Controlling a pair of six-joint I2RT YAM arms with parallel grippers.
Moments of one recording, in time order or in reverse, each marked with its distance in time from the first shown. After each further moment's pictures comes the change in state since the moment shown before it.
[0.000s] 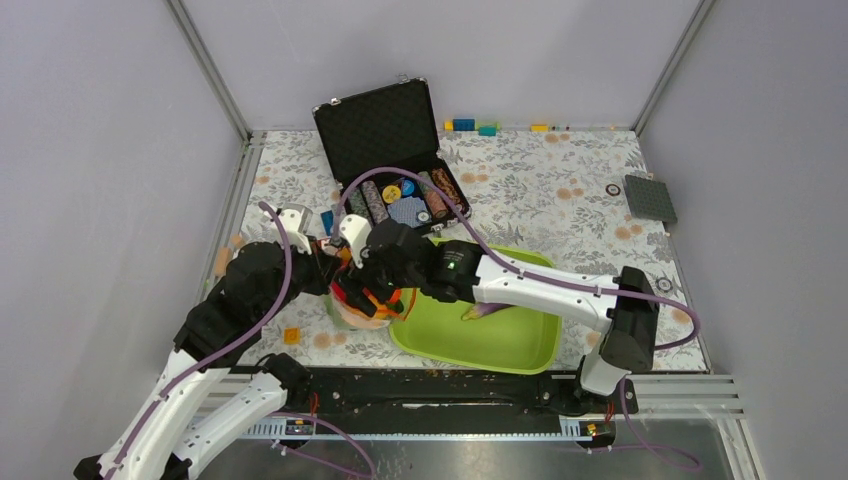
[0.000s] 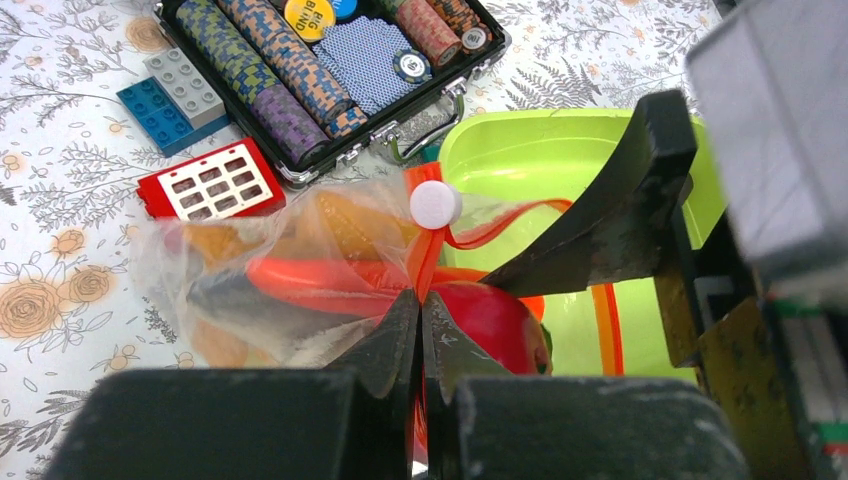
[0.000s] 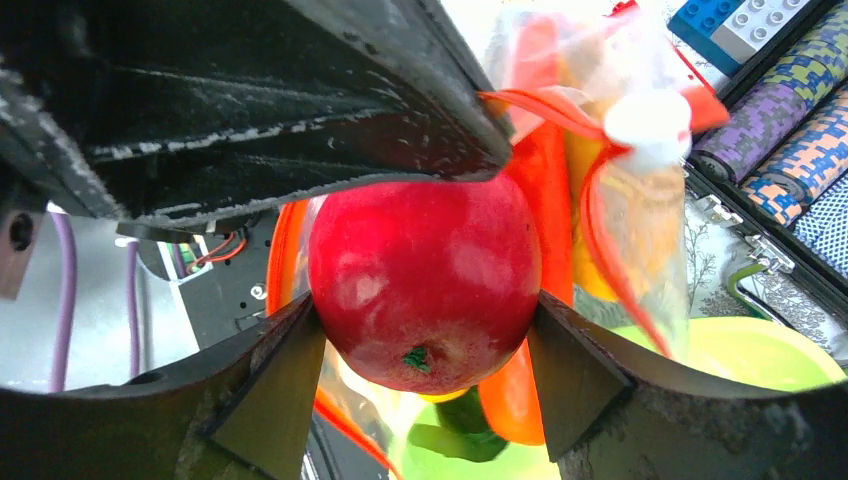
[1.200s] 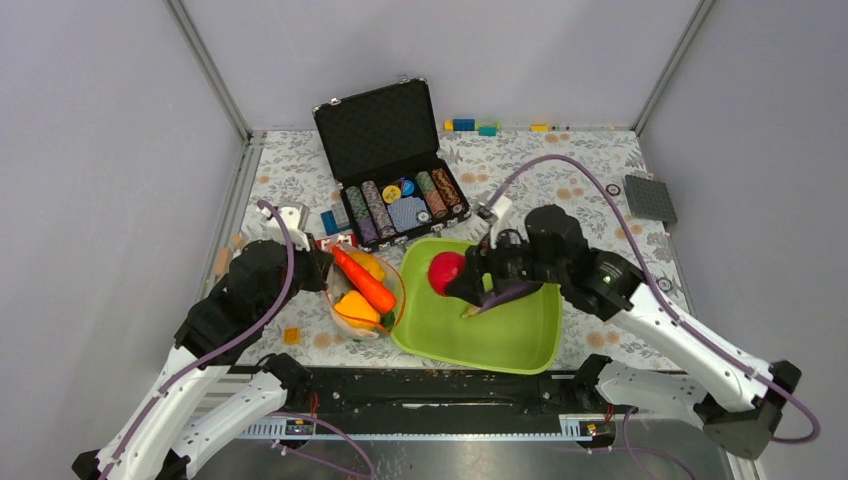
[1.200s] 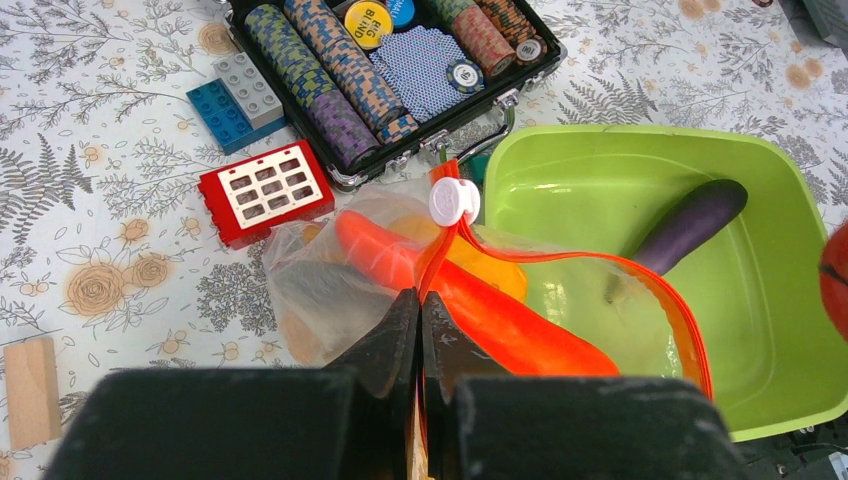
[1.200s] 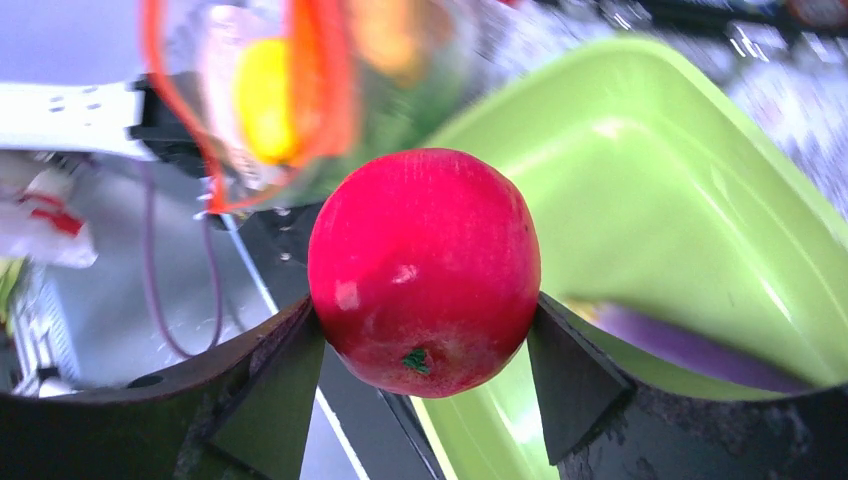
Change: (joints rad) left arm -0.019 0.023 0.016 -0.023 -0.129 0.010; right arm -0.401 -0.740 -0.500 -0.142 -0.283 0.159
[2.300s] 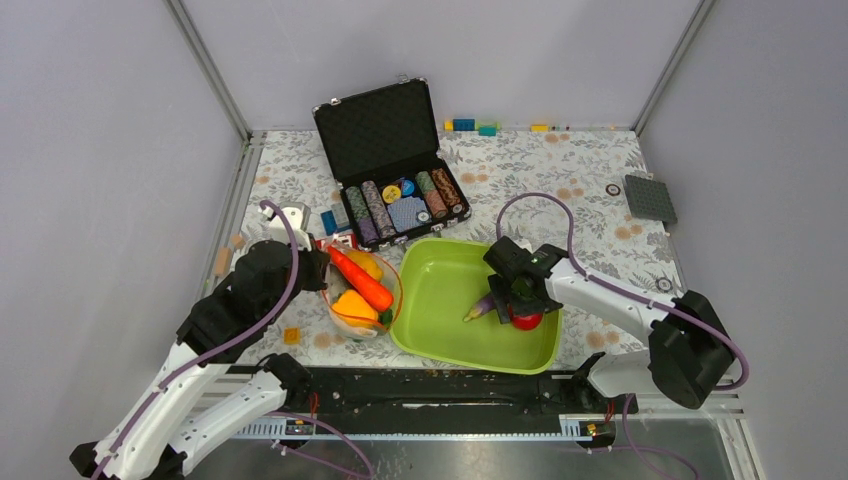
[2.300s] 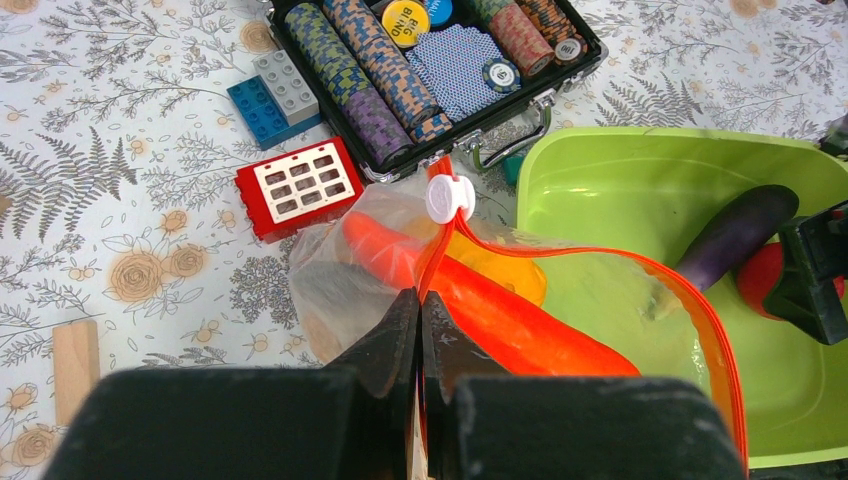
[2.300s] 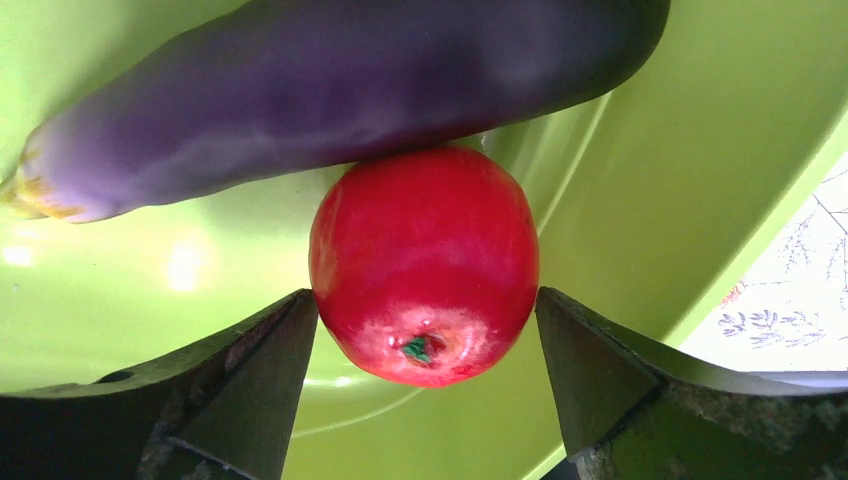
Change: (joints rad) left arm -0.045 0.011 0.004 -0.023 -0.103 0.001; right arm -0.060 0.397 -0.171 -0.374 0.594 0.204
